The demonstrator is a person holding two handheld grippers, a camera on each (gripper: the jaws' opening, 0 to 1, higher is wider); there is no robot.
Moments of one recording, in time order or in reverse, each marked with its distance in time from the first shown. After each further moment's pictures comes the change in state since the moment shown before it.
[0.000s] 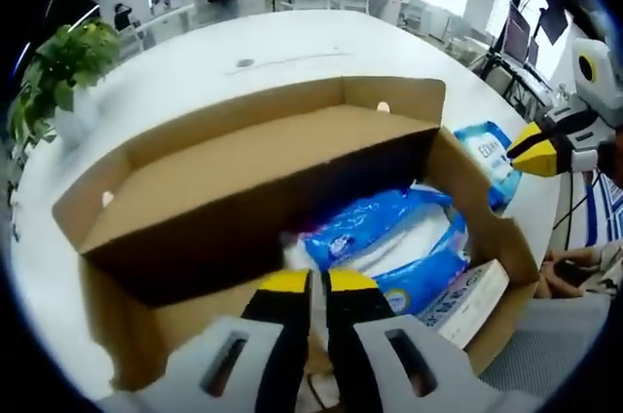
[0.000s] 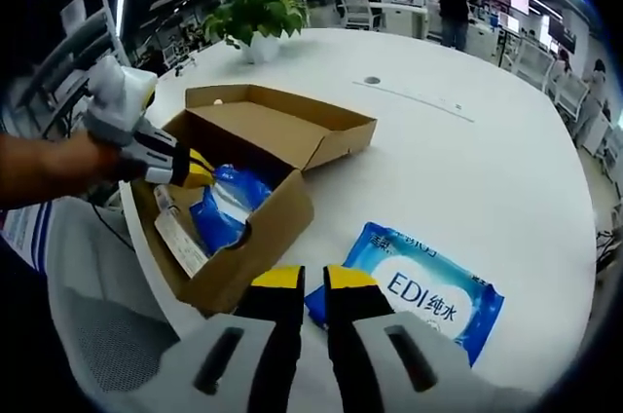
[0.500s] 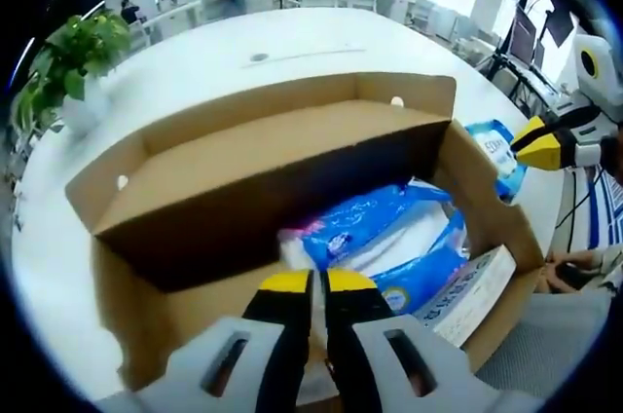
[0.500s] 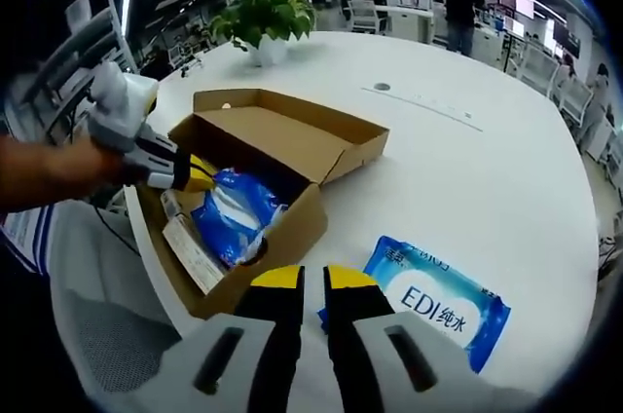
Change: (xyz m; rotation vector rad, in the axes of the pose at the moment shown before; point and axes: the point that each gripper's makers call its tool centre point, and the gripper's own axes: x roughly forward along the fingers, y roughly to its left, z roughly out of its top) left arm -0.011 0.020 -0.014 -0.035 0.004 0.023; right arm 0.007 0.020 0.016 -0.026 -0.015 0.024
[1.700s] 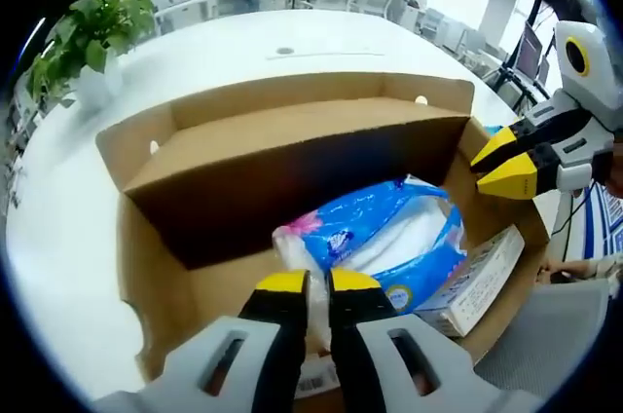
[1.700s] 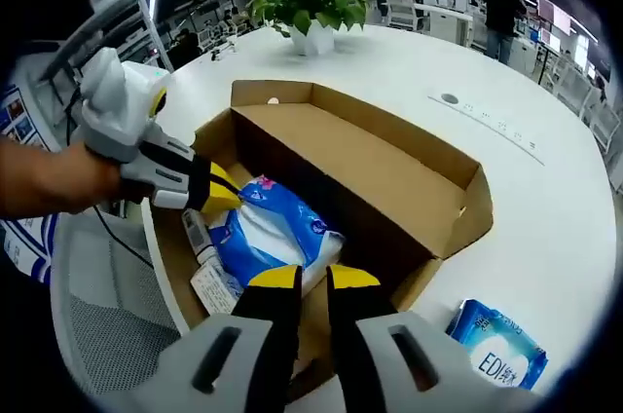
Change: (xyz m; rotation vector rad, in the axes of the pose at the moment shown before) left arm -0.009 0.028 -0.016 -0.056 -0.017 -0.017; right arm 0.075 0.071 0.032 -0.088 0.051 0.103
